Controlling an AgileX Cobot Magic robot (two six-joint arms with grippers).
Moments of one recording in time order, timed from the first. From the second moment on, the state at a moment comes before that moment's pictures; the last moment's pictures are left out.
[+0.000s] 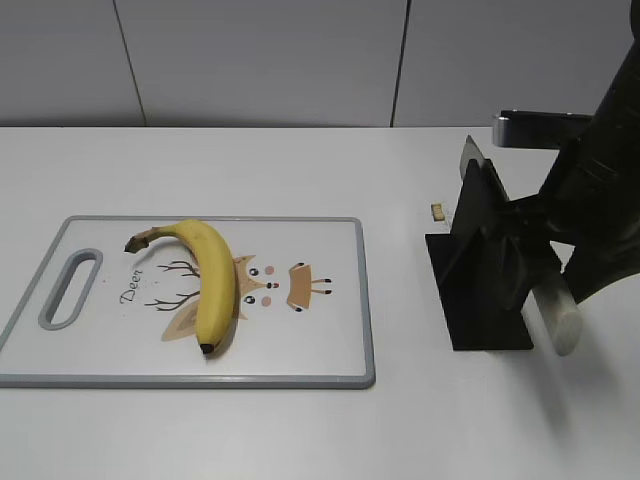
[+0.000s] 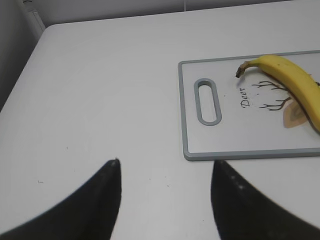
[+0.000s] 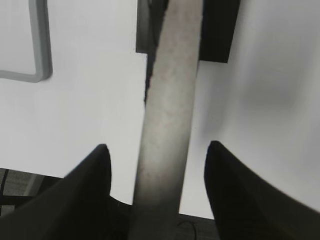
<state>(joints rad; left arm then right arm) -0.02 0.00 -0.48 -0.03 1.08 0.19 0.35 1.63 -1.08 0.19 1.07 0.21</state>
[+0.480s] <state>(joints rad) -0.02 0.00 -0.48 -0.03 1.08 0.19 0.35 1.65 -1.08 0.20 1.07 0.22</state>
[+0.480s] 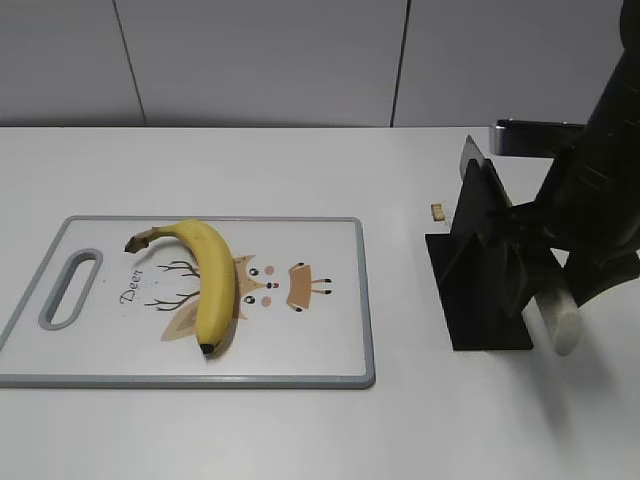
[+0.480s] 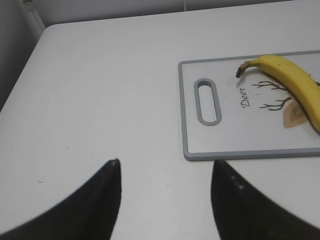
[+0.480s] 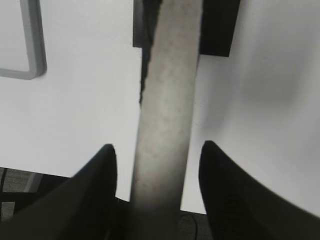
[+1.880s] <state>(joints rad) -0.02 0.00 -0.48 -0.03 1.08 0.19 0.35 1.52 -1.08 0.20 1.09 0.24</state>
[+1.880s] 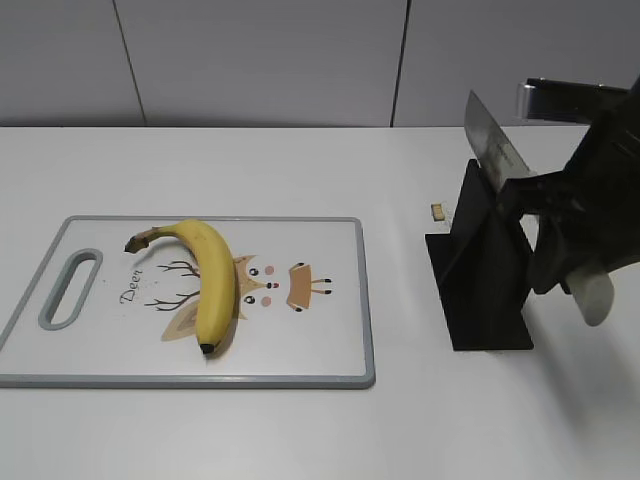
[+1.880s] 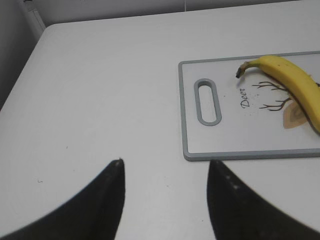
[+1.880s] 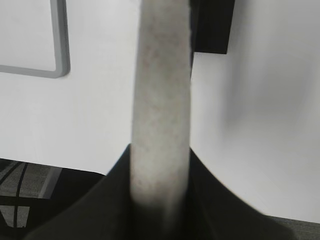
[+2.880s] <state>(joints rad) -0.02 0.18 -0.50 -0.07 1.06 0.28 0.35 1.42 -1.24 0.14 1.17 -0.09</state>
